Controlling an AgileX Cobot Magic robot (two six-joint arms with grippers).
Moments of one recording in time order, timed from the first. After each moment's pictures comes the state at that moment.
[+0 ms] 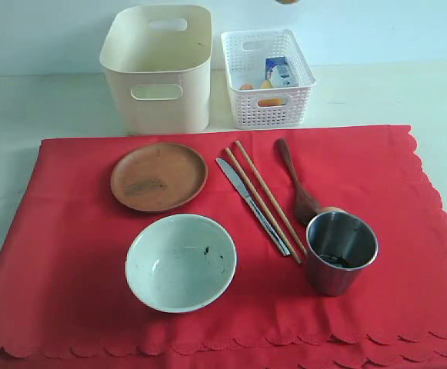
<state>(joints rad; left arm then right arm) 0.03 0.01 0.00 0.04 0.37 -0.06 0.32 2.12 -2.04 0.03 0.82 -0.11</state>
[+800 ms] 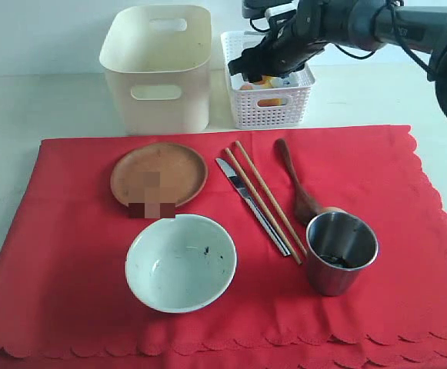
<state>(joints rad) 0.03 0.01 0.00 0.04 0.37 -0.06 0.32 2.47 -2.04 0.09 0.46 -0.10</state>
